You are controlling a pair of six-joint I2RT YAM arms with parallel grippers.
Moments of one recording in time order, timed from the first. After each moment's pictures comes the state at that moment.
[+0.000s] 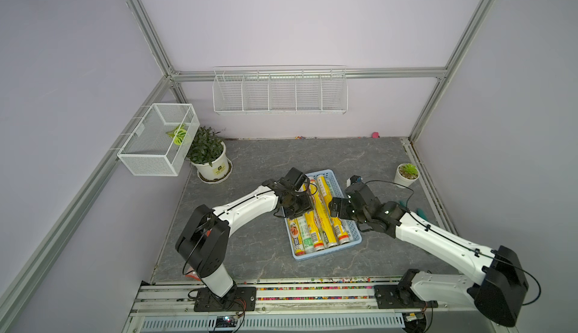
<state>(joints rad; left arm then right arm) -0.75 1.64 1.18 -0.62 0.27 -0.97 0.74 1.21 0.87 -0.53 0.17 0.73</state>
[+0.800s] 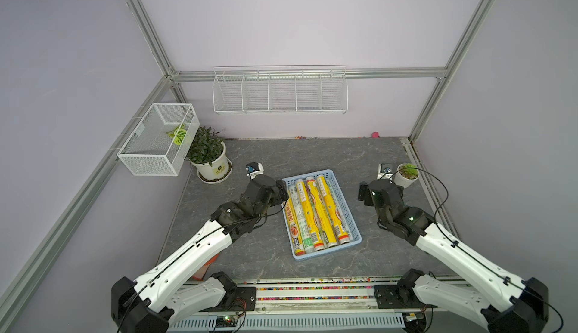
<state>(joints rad) -0.73 1.04 0.94 -0.50 -0.41 -0.73 0.58 1.03 0.82 -0.42 0.71 0.35</state>
